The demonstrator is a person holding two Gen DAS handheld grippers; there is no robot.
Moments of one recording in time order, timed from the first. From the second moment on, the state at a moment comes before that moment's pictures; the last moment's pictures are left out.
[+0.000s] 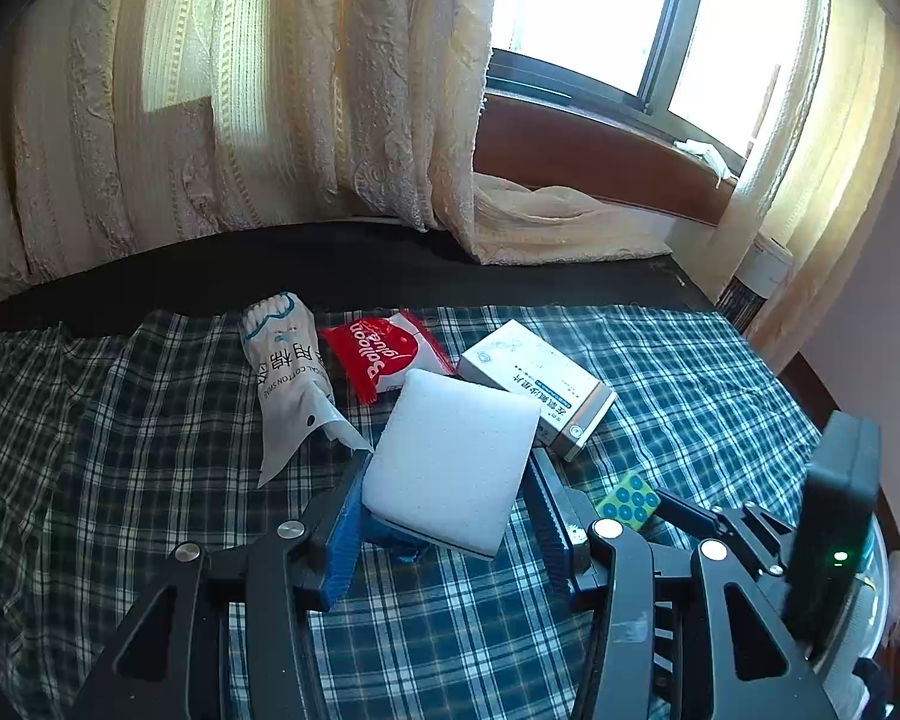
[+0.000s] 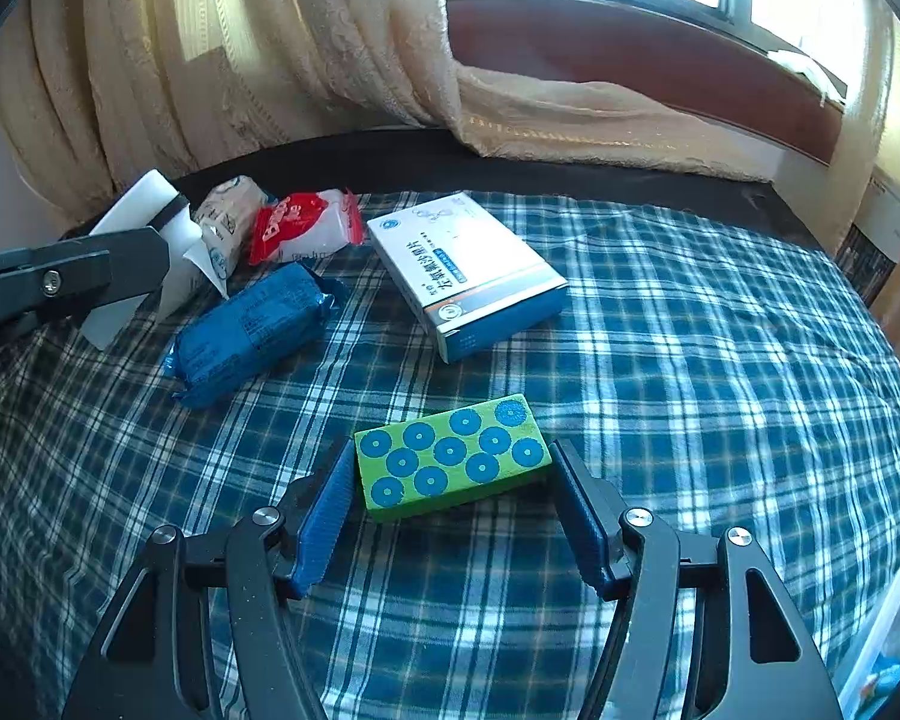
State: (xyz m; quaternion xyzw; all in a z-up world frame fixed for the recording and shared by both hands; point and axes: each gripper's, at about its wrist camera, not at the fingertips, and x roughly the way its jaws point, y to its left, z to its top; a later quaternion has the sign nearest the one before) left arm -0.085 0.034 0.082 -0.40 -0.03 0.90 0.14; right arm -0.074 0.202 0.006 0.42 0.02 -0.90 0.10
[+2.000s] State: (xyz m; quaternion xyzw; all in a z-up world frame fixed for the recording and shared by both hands) left arm 0.008 0.159 0.118 -0.35 0.07 0.89 0.27; right arm 0.076 0.415 0.088 0.31 -0.14 -0.93 -0.11
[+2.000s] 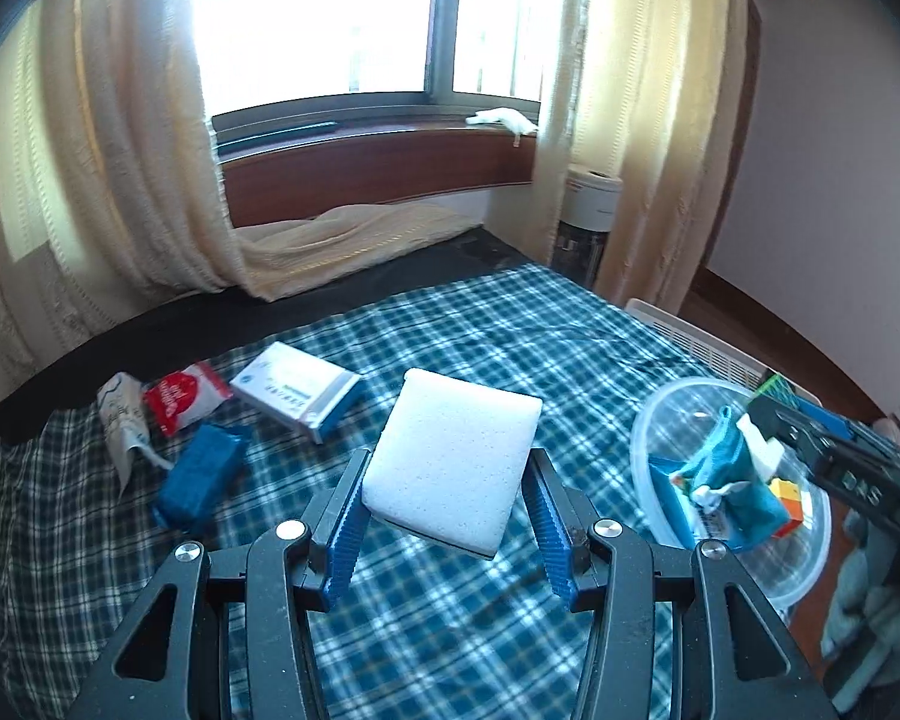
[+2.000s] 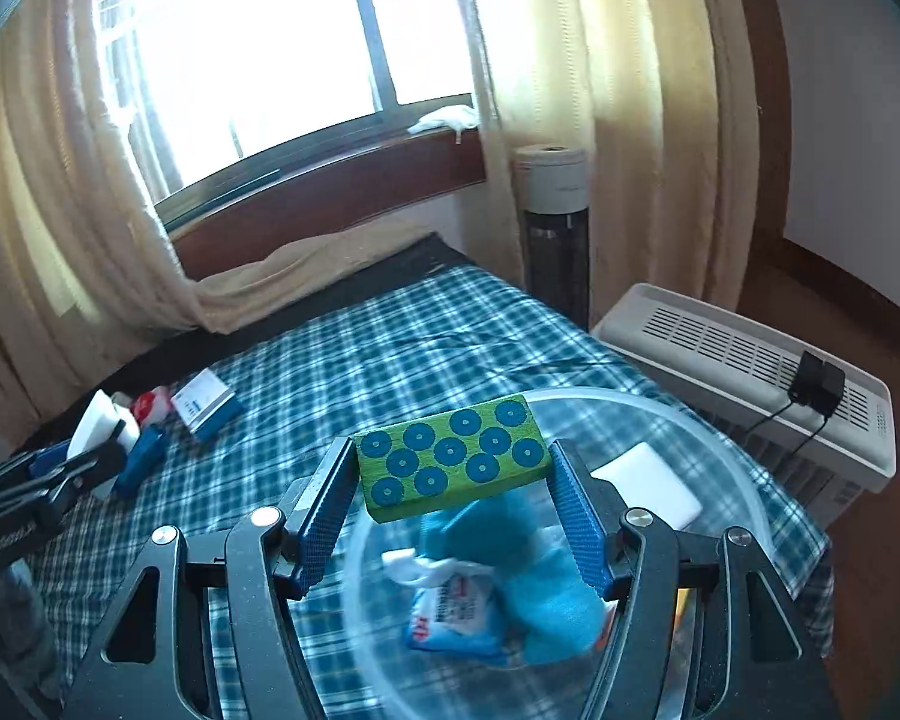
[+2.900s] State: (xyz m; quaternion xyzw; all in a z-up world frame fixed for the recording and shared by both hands) left arm 0.013 0.232 0.103 -0.37 0.11 0.87 0.31; right arm 0.057 0.485 0.073 0.31 -0.20 -0.92 -0.14
